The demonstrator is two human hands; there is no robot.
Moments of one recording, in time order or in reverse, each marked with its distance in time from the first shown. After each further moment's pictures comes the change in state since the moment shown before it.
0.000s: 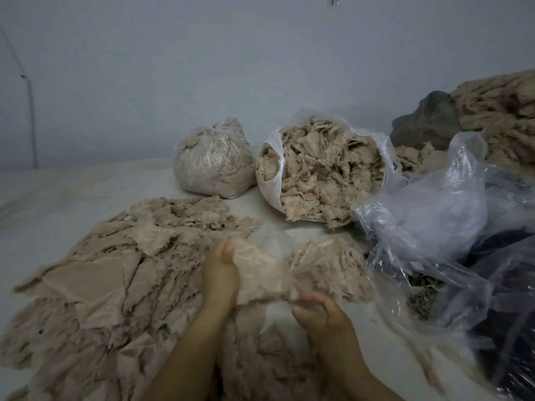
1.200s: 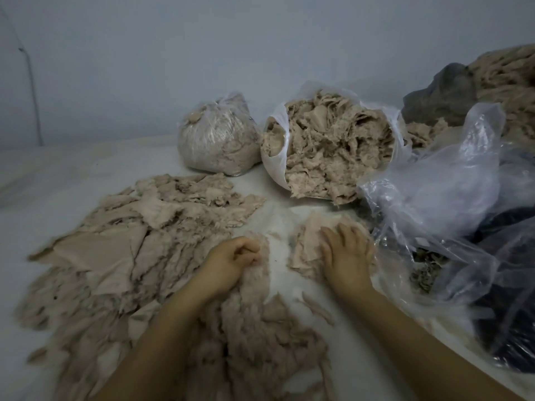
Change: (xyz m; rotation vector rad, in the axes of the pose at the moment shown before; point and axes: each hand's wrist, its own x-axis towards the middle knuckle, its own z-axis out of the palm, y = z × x) left_hand -0.013 -0.006 -0.029 -0.031 -0.597 0.029; right_hand 0.074 -0.006 -0.027 -1.114 0.147 -0.371
